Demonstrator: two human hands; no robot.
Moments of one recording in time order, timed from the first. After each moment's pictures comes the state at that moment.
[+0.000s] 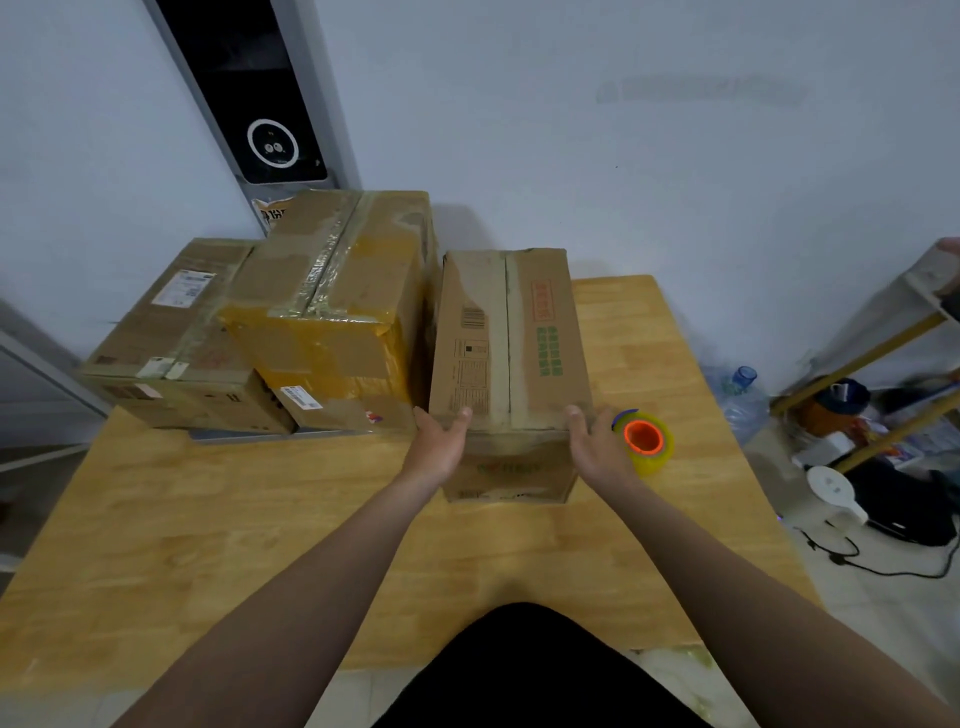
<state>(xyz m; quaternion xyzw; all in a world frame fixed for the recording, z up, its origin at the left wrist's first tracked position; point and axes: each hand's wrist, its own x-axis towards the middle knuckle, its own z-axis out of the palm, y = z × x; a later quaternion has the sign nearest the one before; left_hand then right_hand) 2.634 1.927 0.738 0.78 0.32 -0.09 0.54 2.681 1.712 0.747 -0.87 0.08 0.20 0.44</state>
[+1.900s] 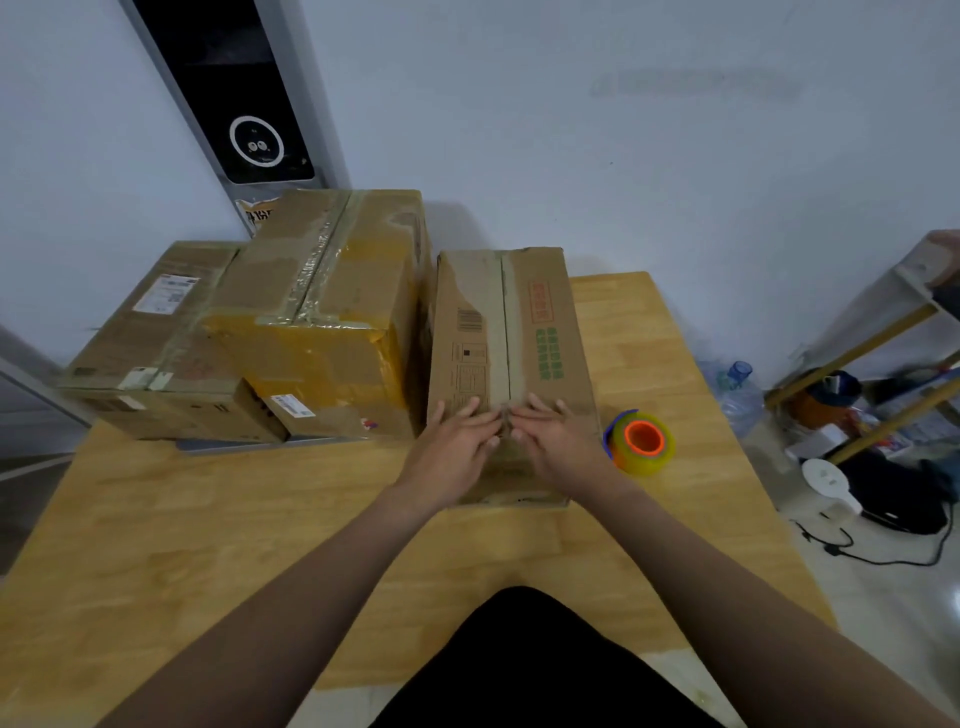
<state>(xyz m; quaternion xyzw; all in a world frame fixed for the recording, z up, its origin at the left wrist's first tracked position) 2.631 1.927 0.759 0.98 -0.08 -0.05 0.18 2.689 1.740 0.740 -0.92 -0.32 0.06 0.23</state>
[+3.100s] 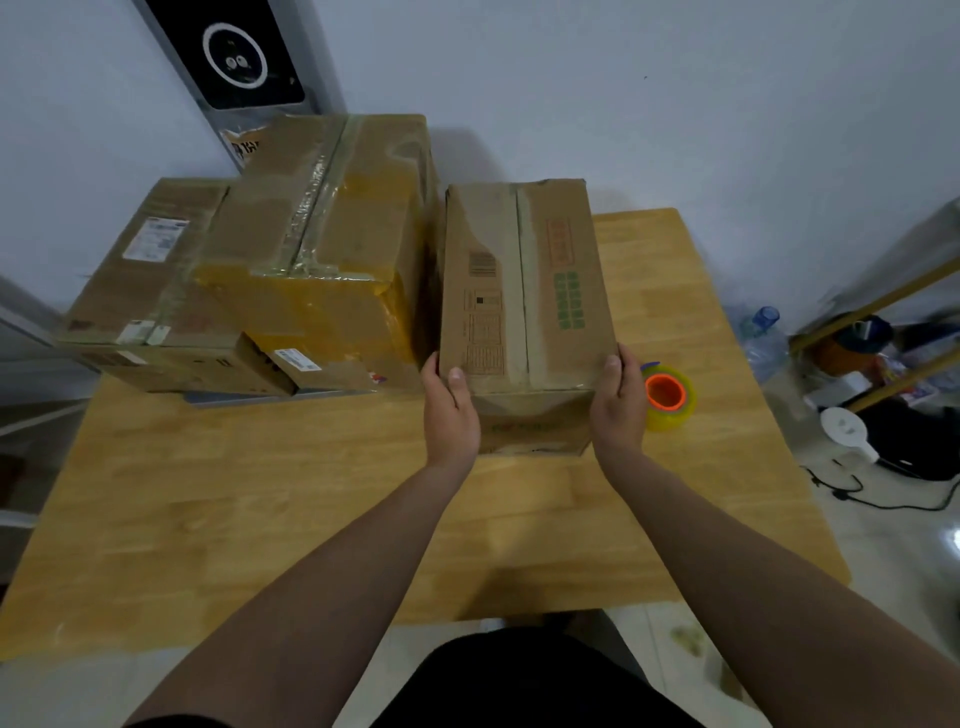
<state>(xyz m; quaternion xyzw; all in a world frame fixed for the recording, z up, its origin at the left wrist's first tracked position) 2.637 1.912 0.710 0.75 0.26 0.13 0.59 2.703 1.734 0.698 -0.80 0.09 -0.08 0.59</state>
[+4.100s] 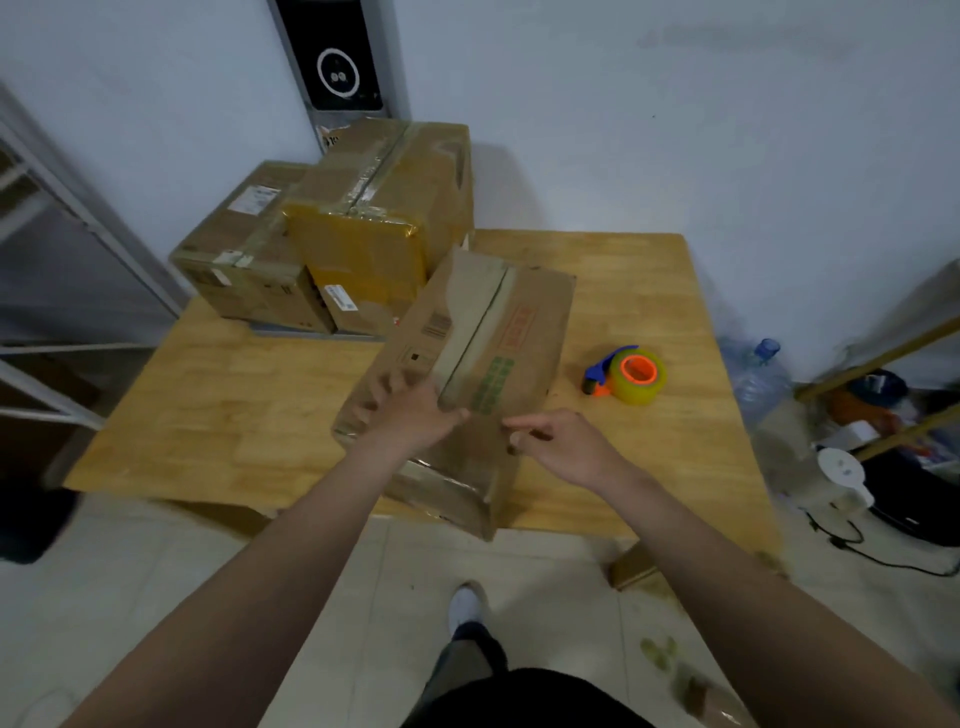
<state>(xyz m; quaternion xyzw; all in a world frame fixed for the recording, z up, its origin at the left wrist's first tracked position) 2.477 1.866 0.801 0.91 0.32 -0.20 0.18 2.538 1.652 0.767 -0.85 -0.25 0.28 0.37</state>
